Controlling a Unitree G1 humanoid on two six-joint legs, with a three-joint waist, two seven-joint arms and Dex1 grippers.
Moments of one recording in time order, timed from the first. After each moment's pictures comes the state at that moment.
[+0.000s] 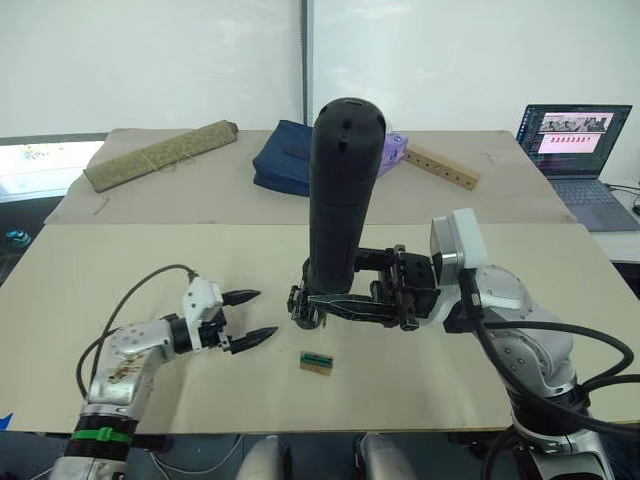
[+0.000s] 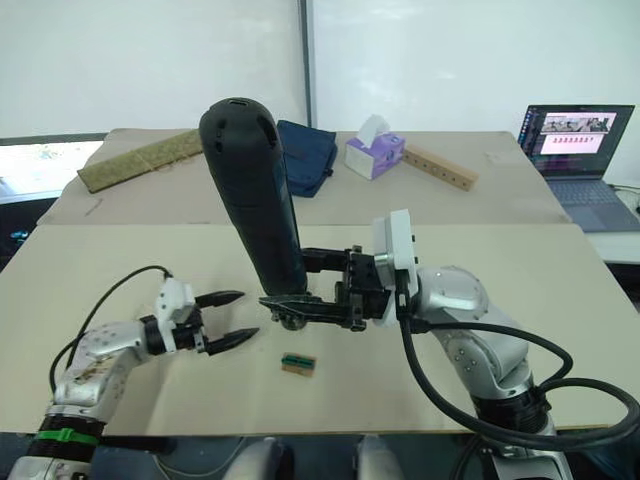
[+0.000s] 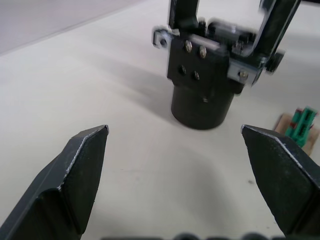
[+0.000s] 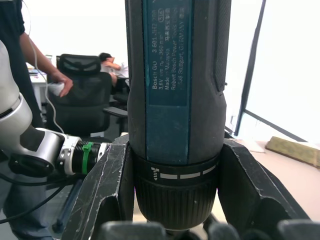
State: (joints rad) left arm -0.17 0.57 -0.01 0.12 -0.35 0.04 -1.11; right arm -0.45 -0.47 0.09 -0.53 0.77 0.45 0.94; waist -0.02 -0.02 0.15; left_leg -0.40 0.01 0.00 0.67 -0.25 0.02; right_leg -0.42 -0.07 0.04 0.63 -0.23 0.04
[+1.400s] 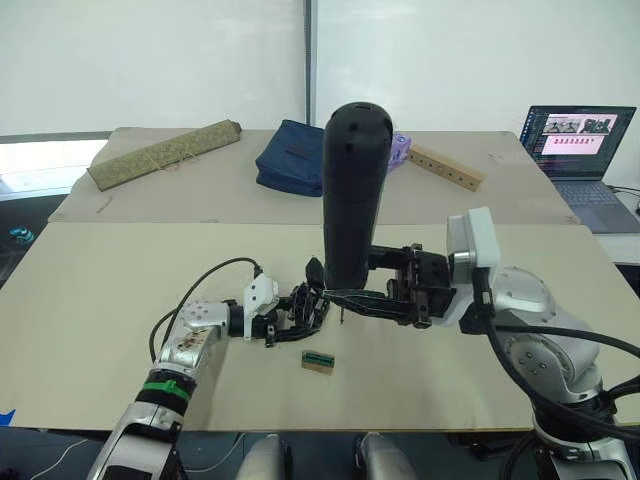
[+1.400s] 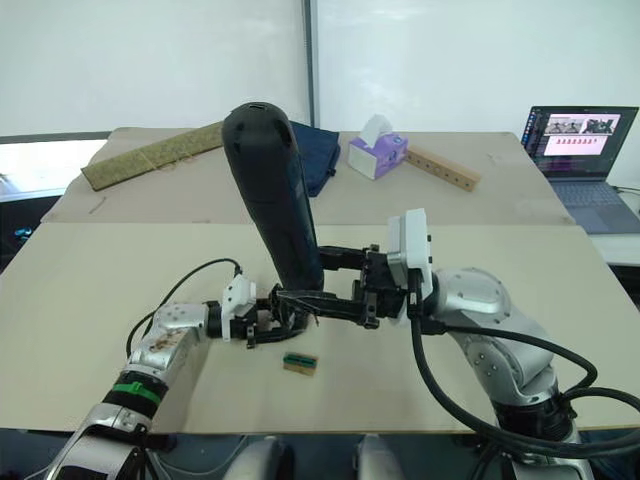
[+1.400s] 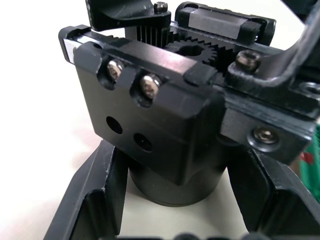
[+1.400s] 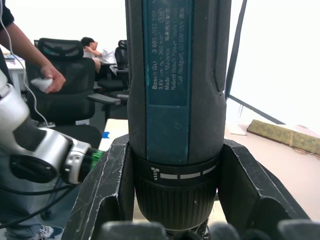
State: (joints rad) left arm -0.47 0.41 -0.17 0.48 -0.23 -0.13 -1.29; right arm -0.42 -0.55 0.05 -0.56 0.80 0.47 0.90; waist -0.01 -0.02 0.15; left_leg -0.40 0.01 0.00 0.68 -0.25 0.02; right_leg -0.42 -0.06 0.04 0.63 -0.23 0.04
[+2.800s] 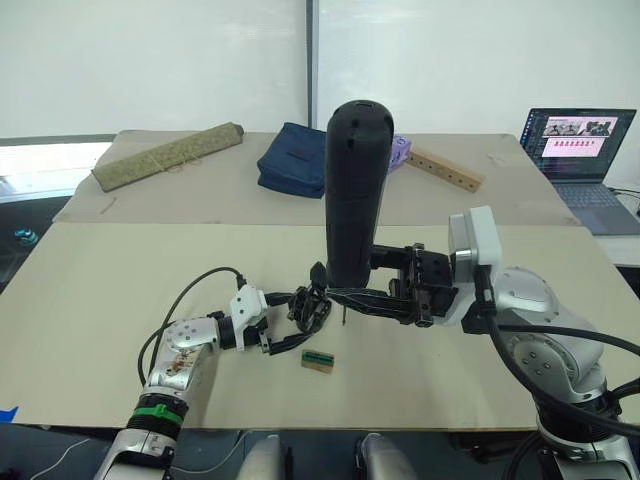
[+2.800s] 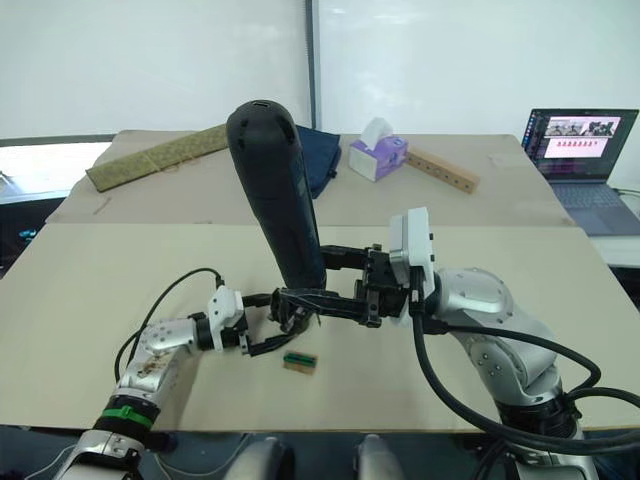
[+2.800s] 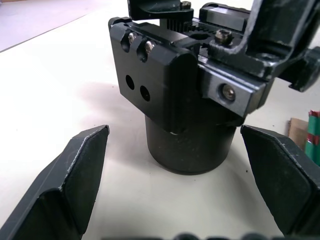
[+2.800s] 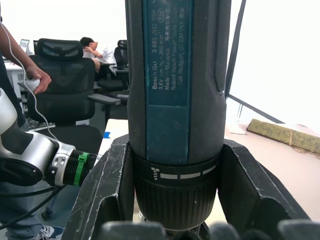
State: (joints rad) left arm -0.30 0.40 -0.11 0.32 -0.21 -0.15 -1.12; right arm -0.42 -0.56 0.05 -0.56 0.81 0.48 0.88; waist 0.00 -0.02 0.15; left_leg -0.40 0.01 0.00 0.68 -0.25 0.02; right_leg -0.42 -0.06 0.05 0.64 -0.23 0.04
